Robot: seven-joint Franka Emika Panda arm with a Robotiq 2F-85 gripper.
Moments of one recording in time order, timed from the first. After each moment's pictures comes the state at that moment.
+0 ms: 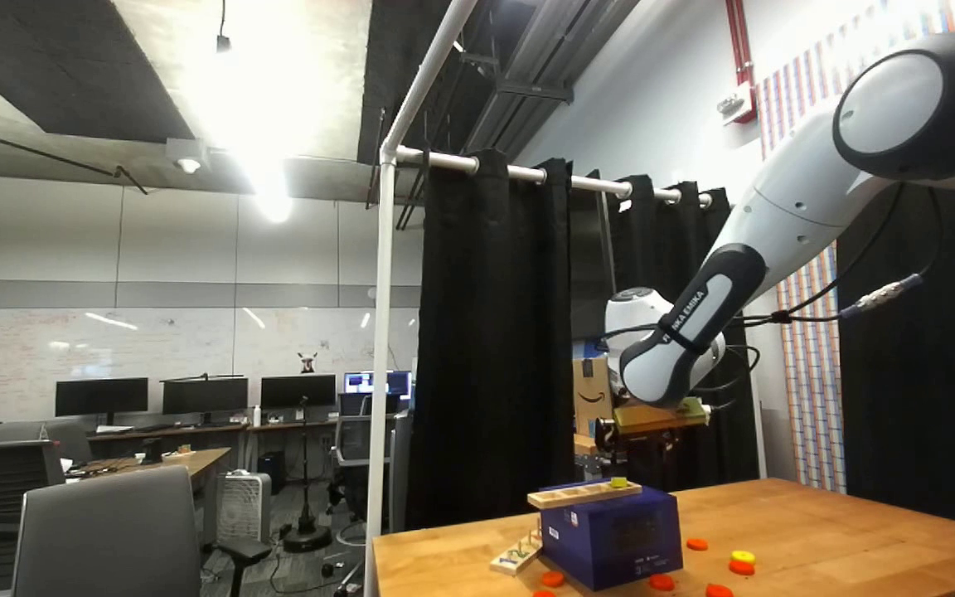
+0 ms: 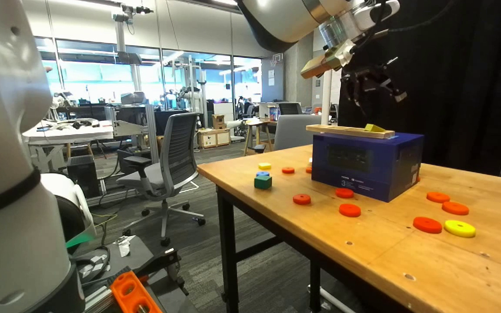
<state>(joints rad) -0.24 -0.03 0.11 -2.24 -0.52 2.61 0.70</state>
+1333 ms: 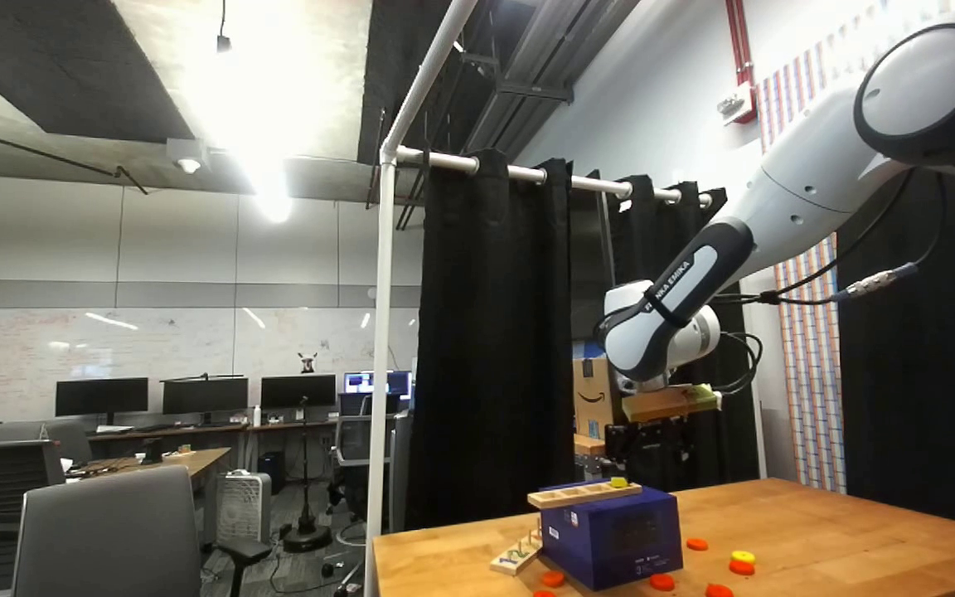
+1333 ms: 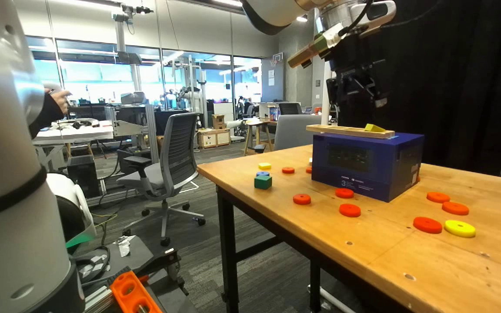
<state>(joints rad) -0.13 -0.08 0.02 -2.22 -0.29 2.33 0.48</state>
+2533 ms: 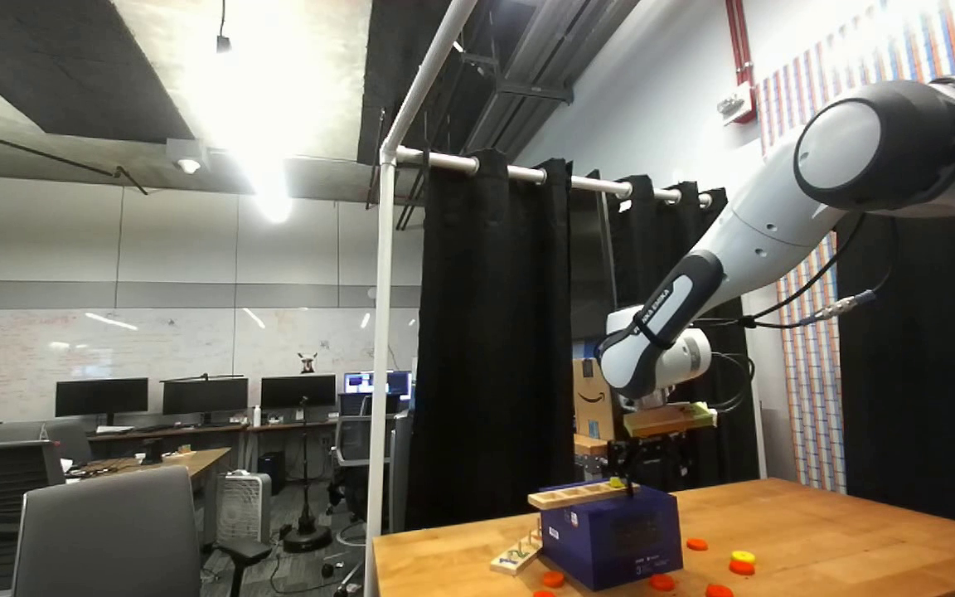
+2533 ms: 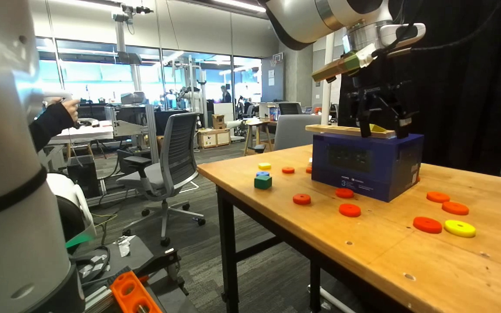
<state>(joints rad) -0.12 0.09 -0.04 -2.10 -0.25 2.35 0.40</state>
